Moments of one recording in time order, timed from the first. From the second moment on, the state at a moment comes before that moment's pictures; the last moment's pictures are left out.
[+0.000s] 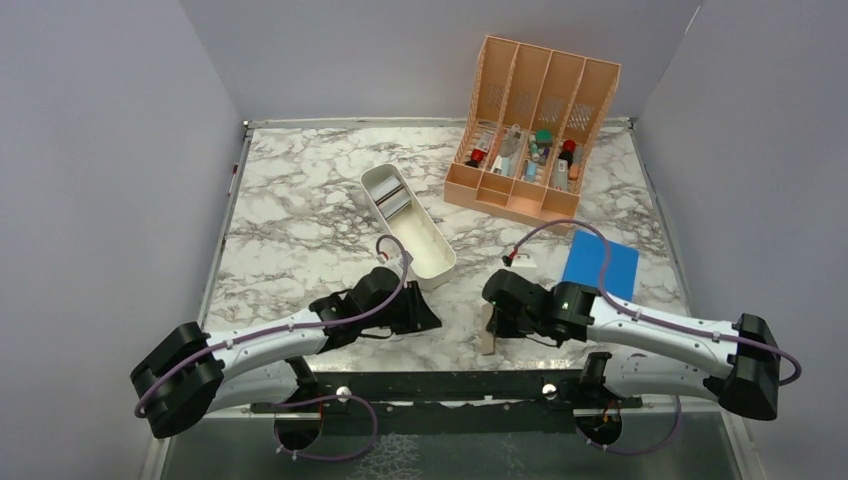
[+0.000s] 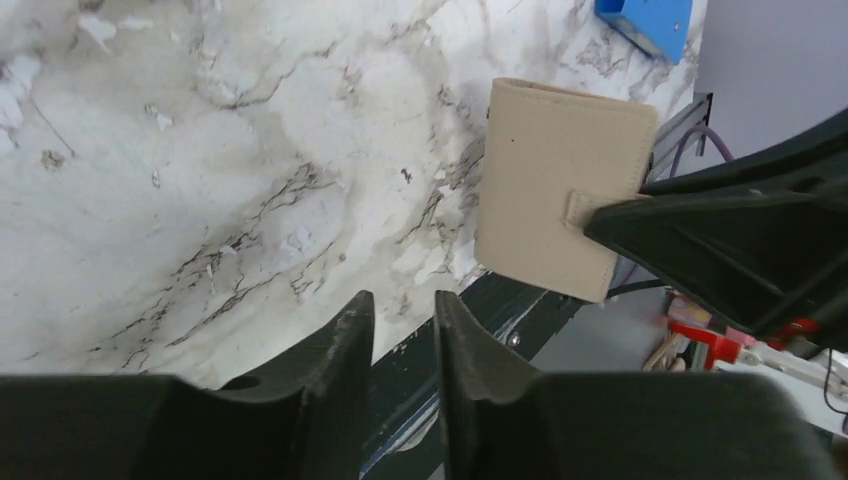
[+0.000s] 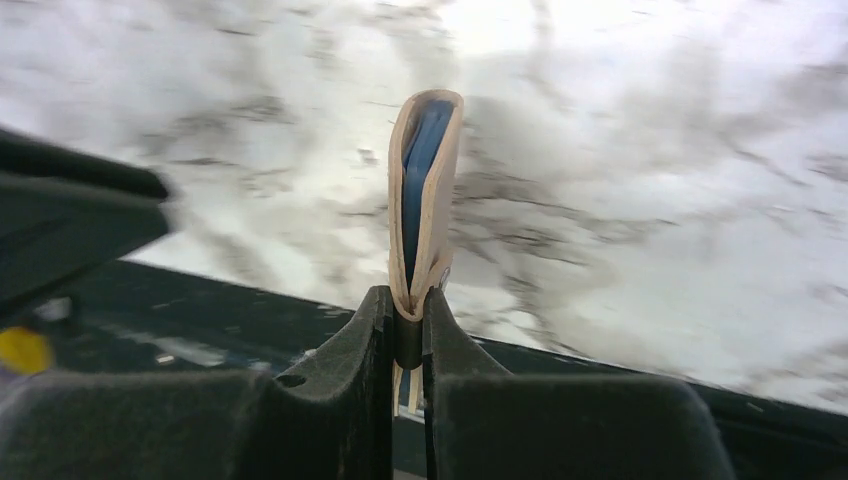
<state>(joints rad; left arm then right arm) -0.94 1.09 0.37 0.09 0.18 -1.04 1.11 1.04 0.72 -0.69 0.25 1.04</state>
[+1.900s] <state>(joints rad) -1.16 1.52 0.80 -0.13 0.03 -0.92 0.87 1.08 0.46 -0.41 0.04 0.89</state>
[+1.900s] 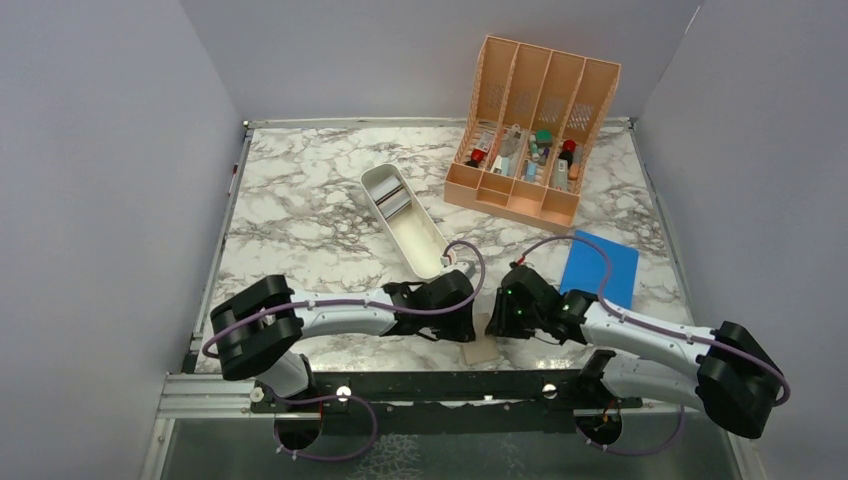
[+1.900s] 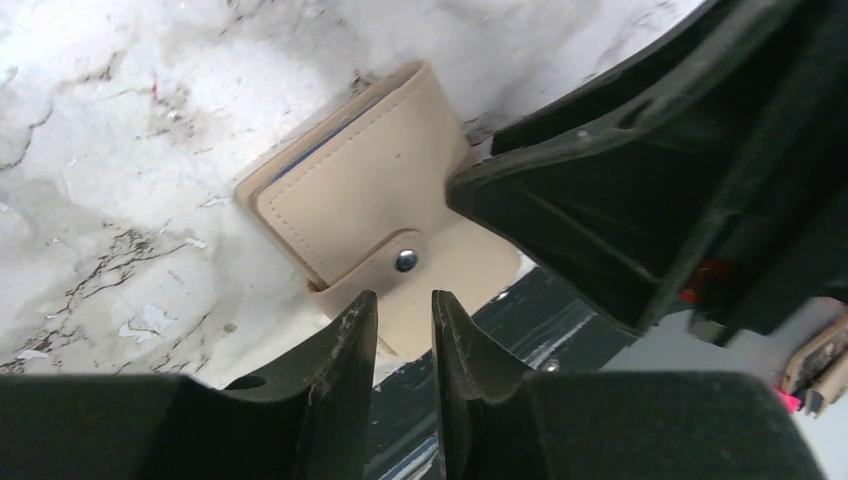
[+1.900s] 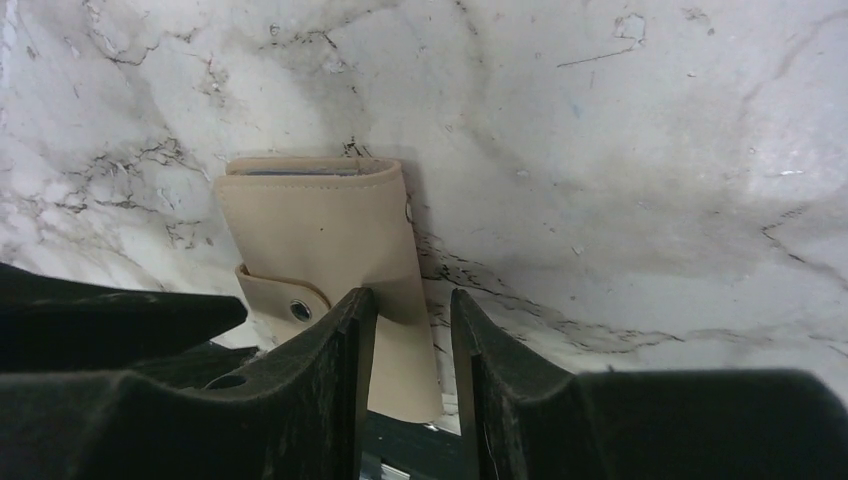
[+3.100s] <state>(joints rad) -1.19 1.54 0.80 -0.16 0.01 -0.95 0.81 0.78 0.28 -0.18 -0.24 1.04</state>
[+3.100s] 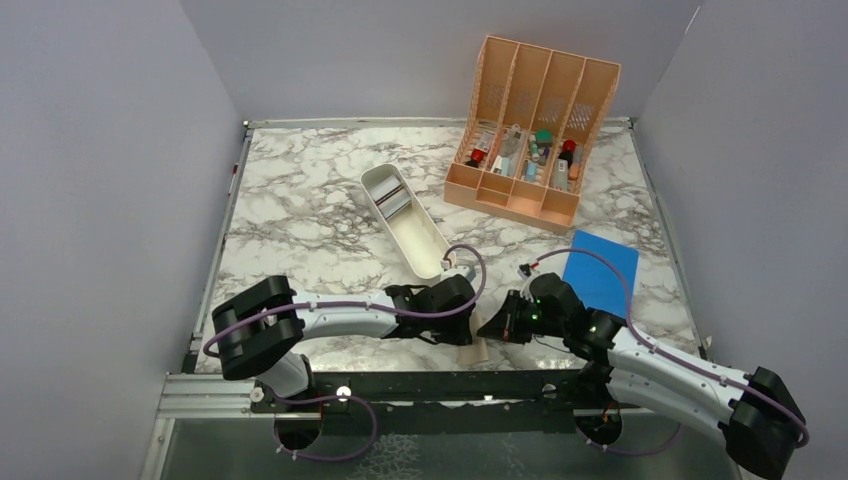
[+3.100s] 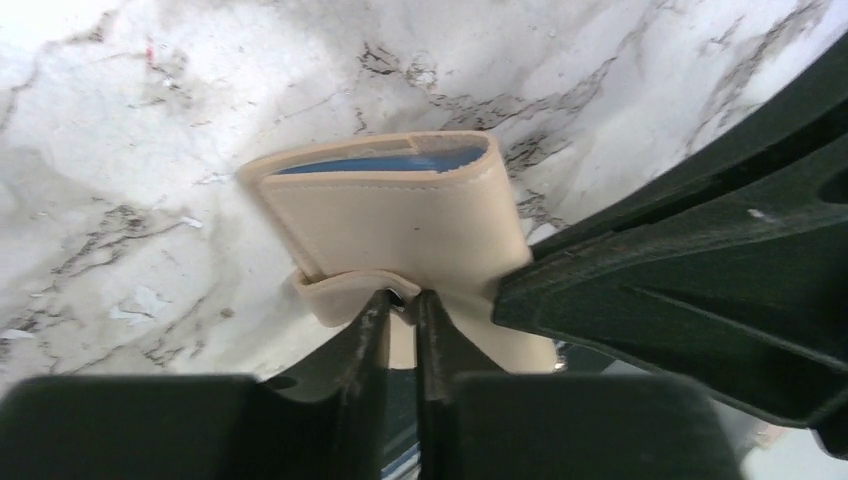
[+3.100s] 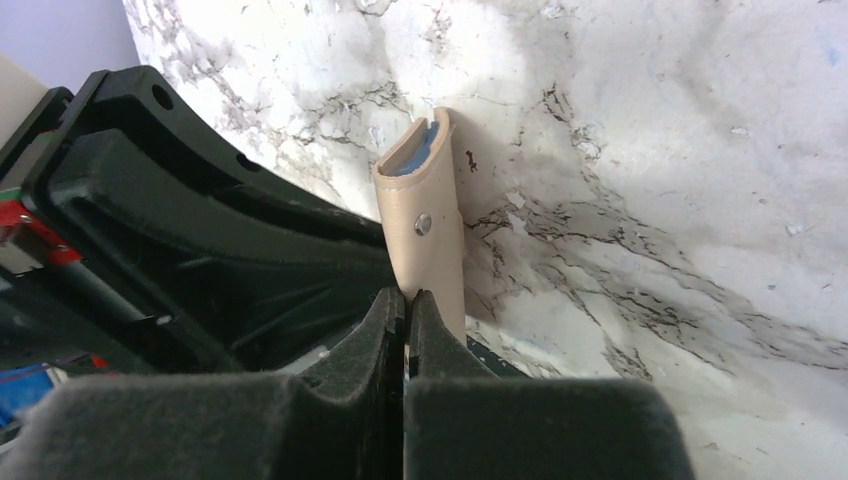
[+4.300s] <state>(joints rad) -1.16 1.07 0.56 -0.18 -0.08 -1.01 0.81 0.97 0.51 -0.38 -0.06 0.88</state>
